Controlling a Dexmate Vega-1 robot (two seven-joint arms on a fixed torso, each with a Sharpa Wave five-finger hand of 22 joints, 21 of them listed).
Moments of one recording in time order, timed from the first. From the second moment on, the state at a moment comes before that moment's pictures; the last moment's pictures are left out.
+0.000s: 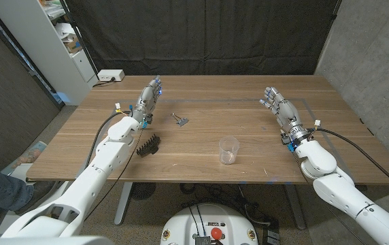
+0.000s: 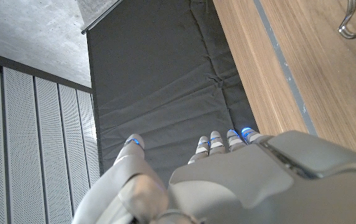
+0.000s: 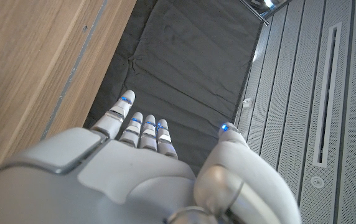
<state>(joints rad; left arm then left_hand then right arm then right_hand) 0.85 0.42 0.22 -1.35 -0.47 -0.17 -0.12 0.17 -0.01 0.33 -0.05 0.23 -0.10 0.07 0.18 0.17 -0.14 0.03 0.20 0.19 -0.17 0.06 0.18 0.17 -0.17 0.00 0.19 0.17 -1.19 -0.68 -0.27 -1.65 0.53 0.49 -0.06 0.30 0.01 0.22 0.01 0.27 0.09 0.09 0.19 0.18 0.07 0.08 0.20 0.19 0.04 0.04 0.21 0.20 0.28 0.01 0.19 0.17</state>
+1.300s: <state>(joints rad) 0.82 0.41 0.22 -1.33 -0.46 -0.16 -0.14 0.17 -0.01 0.33 -0.06 0.23 -0.10 0.07 0.18 0.17 -0.14 0.04 0.20 0.19 -0.17 0.06 0.18 0.18 -0.17 0.00 0.19 0.17 -1.28 -0.73 -0.24 -1.74 0.46 0.50 -0.12 0.30 0.00 0.22 0.00 0.27 0.09 0.09 0.19 0.18 0.07 0.08 0.20 0.19 0.04 0.04 0.21 0.21 0.28 0.01 0.19 0.17</state>
